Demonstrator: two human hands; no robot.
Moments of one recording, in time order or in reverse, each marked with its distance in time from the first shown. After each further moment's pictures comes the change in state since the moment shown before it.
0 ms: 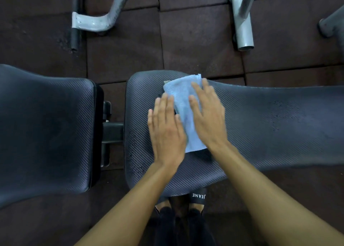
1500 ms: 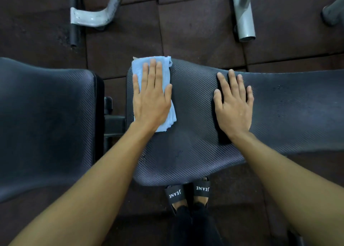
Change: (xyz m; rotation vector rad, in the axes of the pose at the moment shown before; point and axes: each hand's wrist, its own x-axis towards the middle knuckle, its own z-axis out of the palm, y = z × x) left_hand 0.064 -0.055 0.000 0.385 -0.166 0.143; right_hand -0.005 0.067 -0.003 -0.411 0.154 0.075
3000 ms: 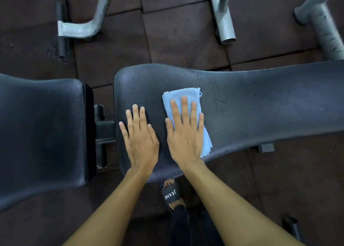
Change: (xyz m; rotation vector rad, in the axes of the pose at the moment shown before) left_hand -0.104 0.017 0.008 -0.142 0.034 -0.172; right_hand -0.092 -0.066 0.021 -0.015 0.006 -0.026
